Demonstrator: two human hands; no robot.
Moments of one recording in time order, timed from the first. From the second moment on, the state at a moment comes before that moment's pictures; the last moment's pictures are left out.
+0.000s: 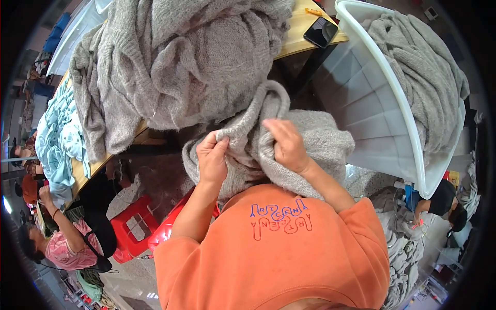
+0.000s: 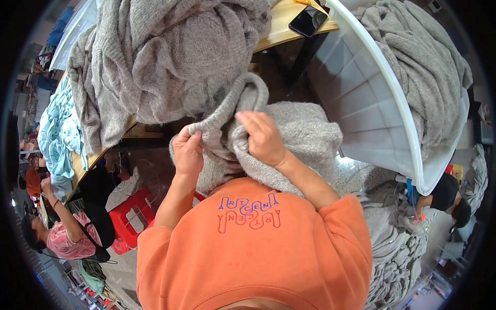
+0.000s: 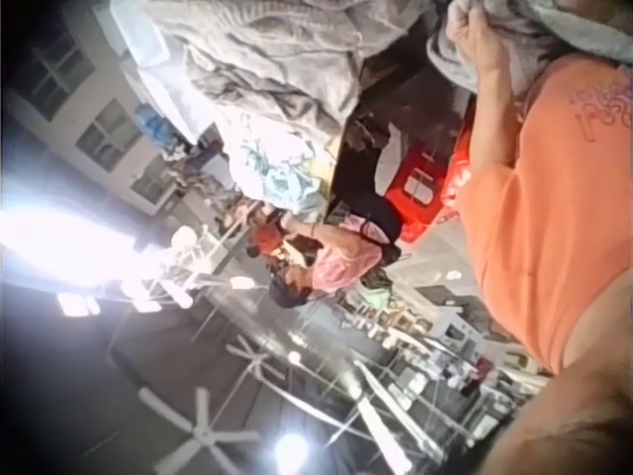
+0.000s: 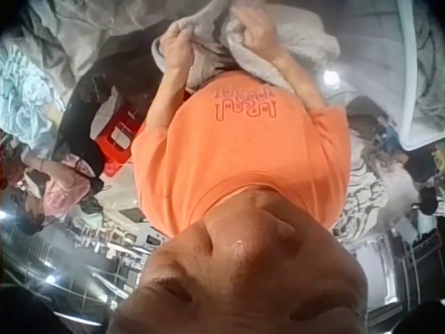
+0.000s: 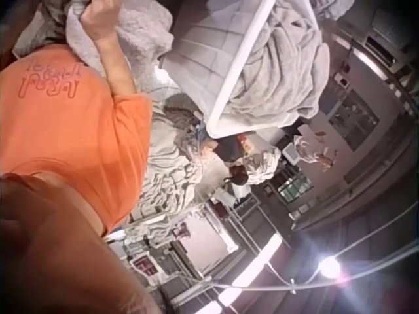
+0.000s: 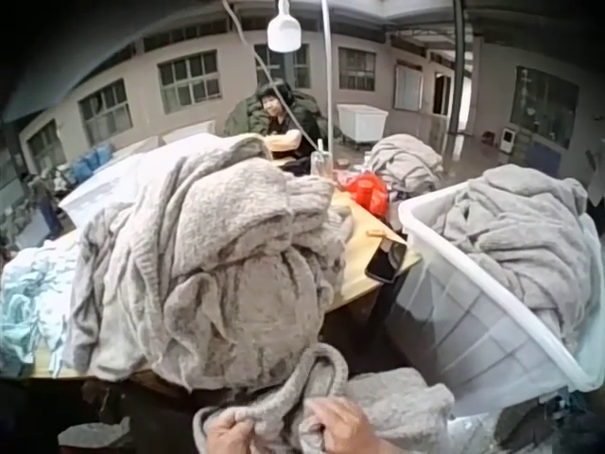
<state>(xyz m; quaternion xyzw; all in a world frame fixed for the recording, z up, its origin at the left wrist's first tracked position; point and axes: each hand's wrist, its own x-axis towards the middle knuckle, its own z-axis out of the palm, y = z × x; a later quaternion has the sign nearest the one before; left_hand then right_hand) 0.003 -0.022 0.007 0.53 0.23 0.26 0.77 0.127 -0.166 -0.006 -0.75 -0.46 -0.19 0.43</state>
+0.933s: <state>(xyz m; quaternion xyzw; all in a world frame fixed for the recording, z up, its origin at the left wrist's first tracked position) 0.006 -0.033 0.048 0.58 0.23 0.07 0.78 0.107 -0.177 0.038 -0.58 -0.60 -0.10 0.54</state>
